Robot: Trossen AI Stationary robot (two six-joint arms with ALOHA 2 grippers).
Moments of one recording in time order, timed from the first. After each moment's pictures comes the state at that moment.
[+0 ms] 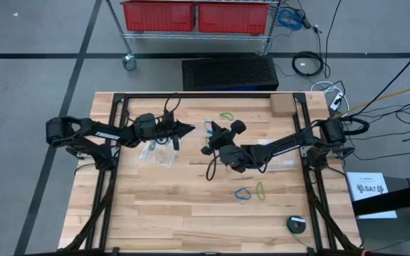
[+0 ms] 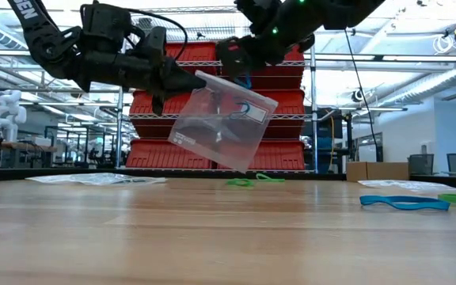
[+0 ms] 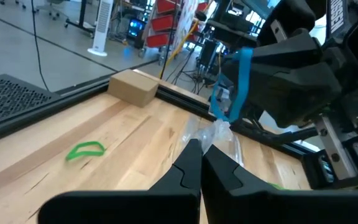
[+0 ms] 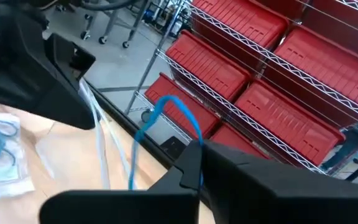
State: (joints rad) left arm 0.32 1.37 0.41 0.93 0.15 -0.33; right arm 0.14 1.78 1.08 0.46 1.23 -0.23
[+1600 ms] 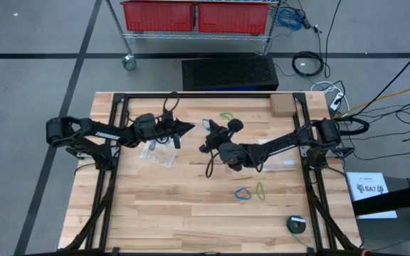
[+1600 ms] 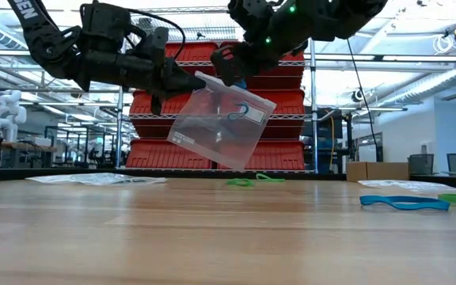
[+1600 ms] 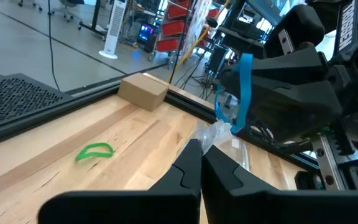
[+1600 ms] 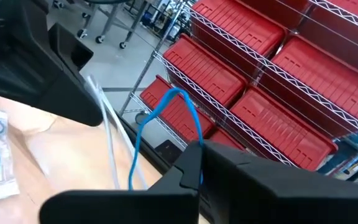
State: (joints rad) left arm 0.32 1.37 0.41 0.94 0.10 -0.36; right arm 0.12 1.83 1.08 0.59 1.21 -0.36
